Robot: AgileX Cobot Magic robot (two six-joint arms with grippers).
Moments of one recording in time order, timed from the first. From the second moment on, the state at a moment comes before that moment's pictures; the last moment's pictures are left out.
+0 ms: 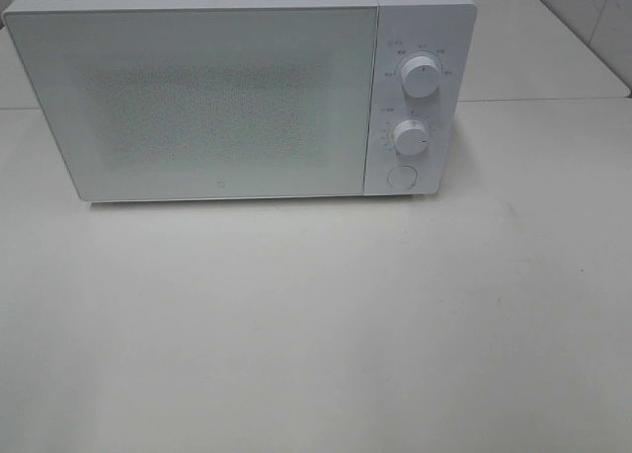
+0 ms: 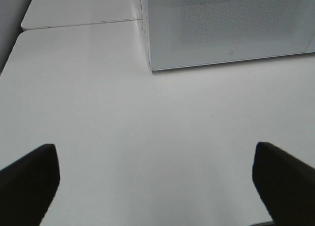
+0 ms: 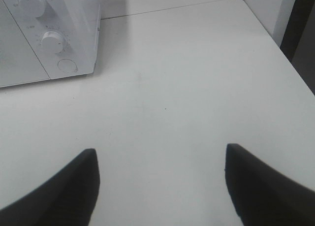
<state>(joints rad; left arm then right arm) -0.03 -0.01 -0.50 -0.09 1.05 0.13 0.00 0.00 -0.50 -0.08 1.00 0.13</state>
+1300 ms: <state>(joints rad) -0.03 -0.01 -0.50 -0.09 1.05 0.13 0.00 0.64 -0.45 -0.08 0.15 0.13</state>
